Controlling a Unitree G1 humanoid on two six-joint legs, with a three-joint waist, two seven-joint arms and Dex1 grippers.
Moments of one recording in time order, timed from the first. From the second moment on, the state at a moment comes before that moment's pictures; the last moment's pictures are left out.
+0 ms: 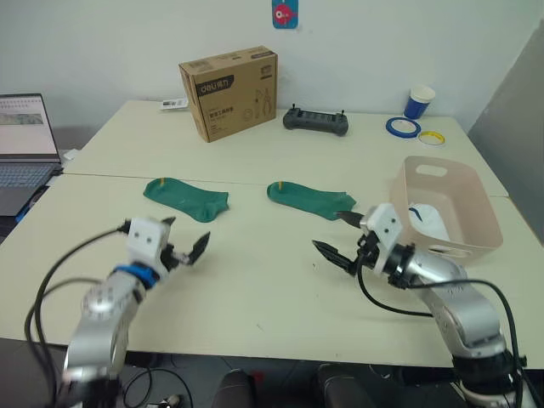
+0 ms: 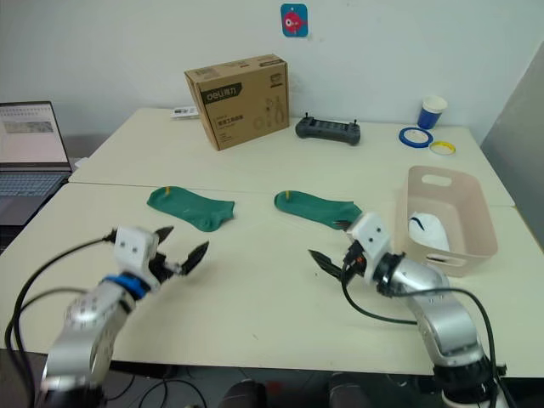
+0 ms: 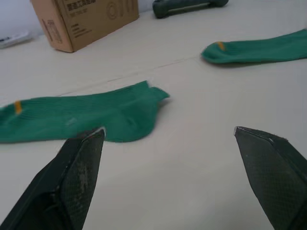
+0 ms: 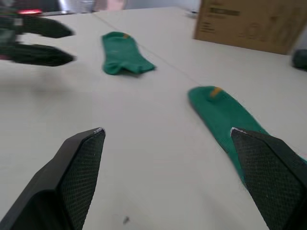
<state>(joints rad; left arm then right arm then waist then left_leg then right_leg) -0.20 0.56 0.20 0.04 -0.24 0.19 -0.54 -0.32 -0.42 0.10 -0.40 0.29 0.54 0.69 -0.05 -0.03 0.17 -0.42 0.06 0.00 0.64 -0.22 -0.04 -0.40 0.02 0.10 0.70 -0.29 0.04</state>
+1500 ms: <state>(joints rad) -0.09 0.54 -0.11 -0.36 -0.41 0.61 -0.84 -0.18 -0.50 0.02 -0.35 0.32 0.49 0.67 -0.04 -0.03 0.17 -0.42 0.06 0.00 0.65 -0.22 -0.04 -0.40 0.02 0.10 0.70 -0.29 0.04</state>
